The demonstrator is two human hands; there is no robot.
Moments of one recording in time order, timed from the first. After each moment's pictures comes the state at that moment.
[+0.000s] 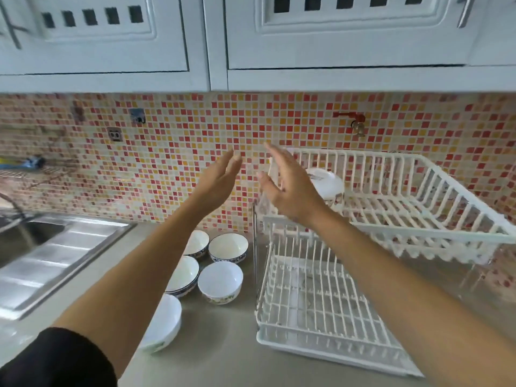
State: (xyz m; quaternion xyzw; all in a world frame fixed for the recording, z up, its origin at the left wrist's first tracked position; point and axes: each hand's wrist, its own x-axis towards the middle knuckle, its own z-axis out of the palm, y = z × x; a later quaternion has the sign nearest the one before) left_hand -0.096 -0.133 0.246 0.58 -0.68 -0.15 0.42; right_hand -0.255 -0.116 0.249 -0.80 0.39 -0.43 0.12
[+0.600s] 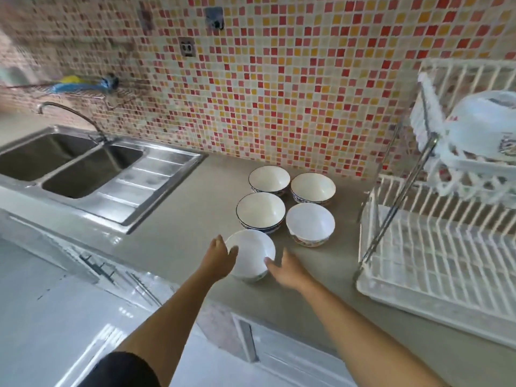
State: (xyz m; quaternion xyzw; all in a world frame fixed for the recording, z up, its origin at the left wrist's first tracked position) left_hand 0.139 -0.074 -0.035 0.82 -0.48 -0.28 0.16; right_hand -0.039 -0.105 -0.046 -0.67 0.58 -0.07 0.46
